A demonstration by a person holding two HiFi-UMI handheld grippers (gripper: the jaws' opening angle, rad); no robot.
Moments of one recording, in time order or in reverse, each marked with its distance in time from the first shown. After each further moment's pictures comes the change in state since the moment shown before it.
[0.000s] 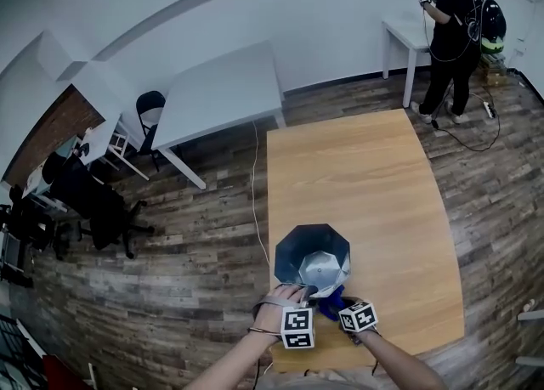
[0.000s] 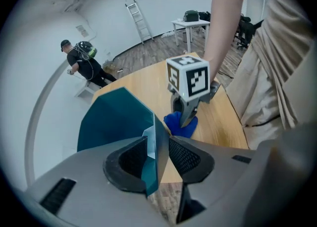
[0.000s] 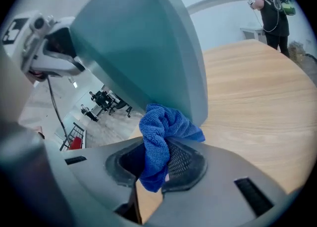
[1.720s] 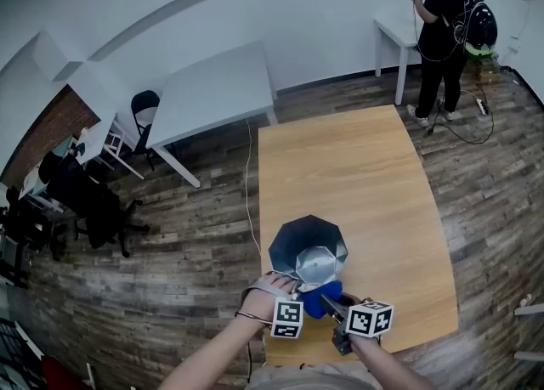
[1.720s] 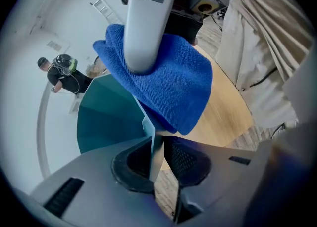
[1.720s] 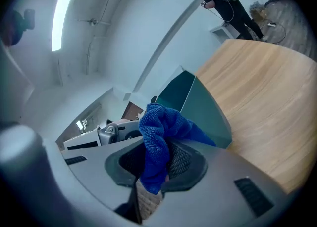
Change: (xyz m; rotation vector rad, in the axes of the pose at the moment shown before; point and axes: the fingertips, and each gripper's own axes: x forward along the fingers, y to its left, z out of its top) left arm 0.015 -0.012 -0.016 0.287 0.150 0.023; right arm -0.134 0.077 0.095 0.378 -0.360 0.175
